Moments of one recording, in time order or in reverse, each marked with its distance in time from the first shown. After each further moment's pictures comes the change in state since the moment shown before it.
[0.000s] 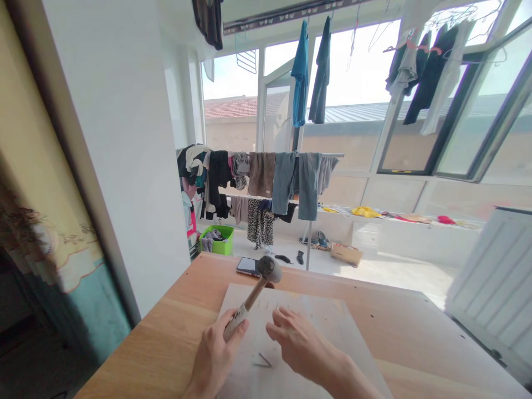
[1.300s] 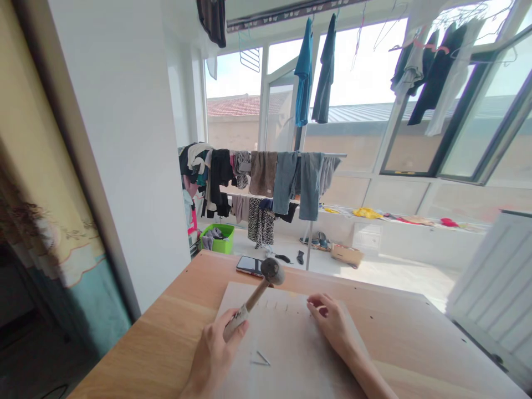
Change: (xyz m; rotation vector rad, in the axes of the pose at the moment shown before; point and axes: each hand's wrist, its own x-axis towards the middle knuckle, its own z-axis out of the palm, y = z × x) left_hand -0.004 0.003 -0.001 0.009 -0.012 -0.009; right_hand -0.030 0.094 0.052 0.620 0.614 0.543
